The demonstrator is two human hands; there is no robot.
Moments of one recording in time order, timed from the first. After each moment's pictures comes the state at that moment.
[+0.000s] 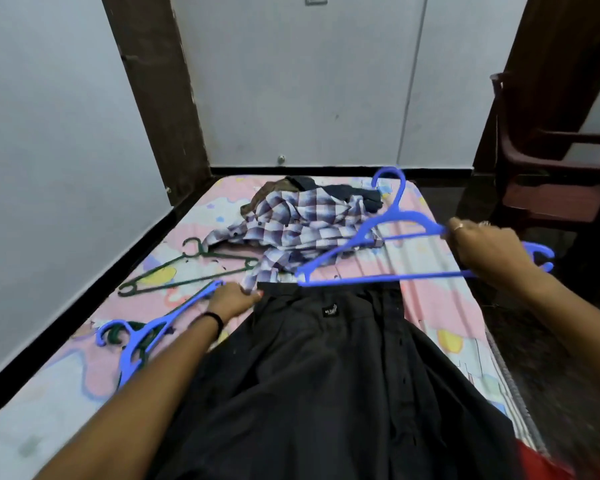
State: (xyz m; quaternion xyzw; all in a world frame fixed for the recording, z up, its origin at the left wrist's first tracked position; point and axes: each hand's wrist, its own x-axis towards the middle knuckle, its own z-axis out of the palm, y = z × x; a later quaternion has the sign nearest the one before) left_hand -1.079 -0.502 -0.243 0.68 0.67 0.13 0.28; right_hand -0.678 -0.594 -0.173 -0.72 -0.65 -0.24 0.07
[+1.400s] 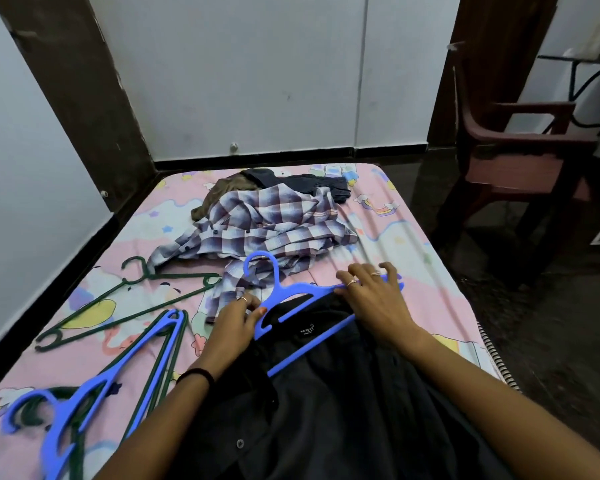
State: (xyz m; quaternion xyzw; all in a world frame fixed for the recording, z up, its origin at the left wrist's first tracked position) left_hand -1.029 -0.441 -0.298 0.77 0.50 0.26 0.29; right_hand -0.772 -0.509 -0.298 -0.65 -0.67 -0.29 0.19
